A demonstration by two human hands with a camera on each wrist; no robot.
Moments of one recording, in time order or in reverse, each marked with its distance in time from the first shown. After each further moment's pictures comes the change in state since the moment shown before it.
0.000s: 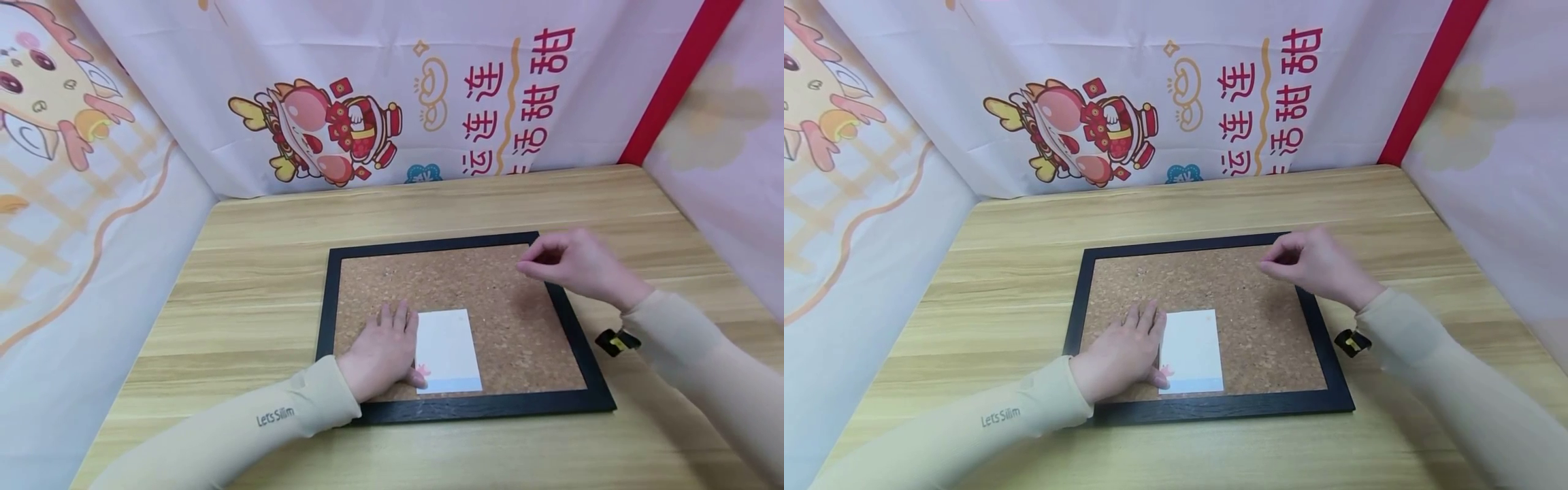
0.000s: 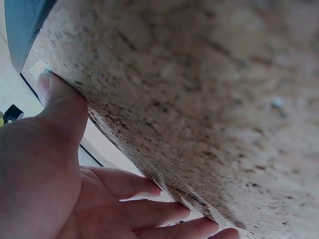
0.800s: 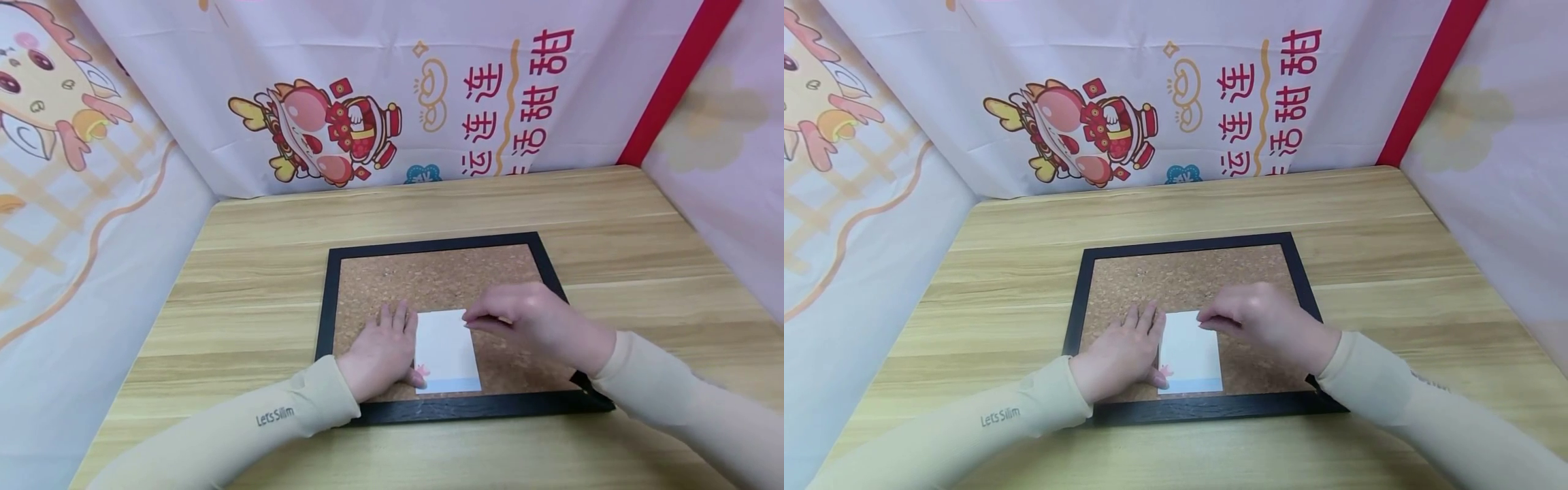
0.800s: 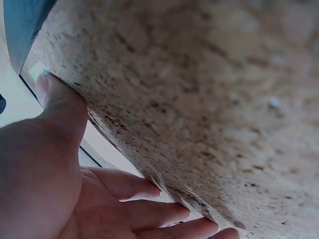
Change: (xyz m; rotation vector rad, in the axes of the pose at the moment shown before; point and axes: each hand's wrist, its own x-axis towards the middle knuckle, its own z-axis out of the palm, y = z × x) left_hand 0.001 0.001 0.001 0.026 0.007 -0.013; right_hand -0.022 -0.078 0.047 -0.005 0.025 -0.700
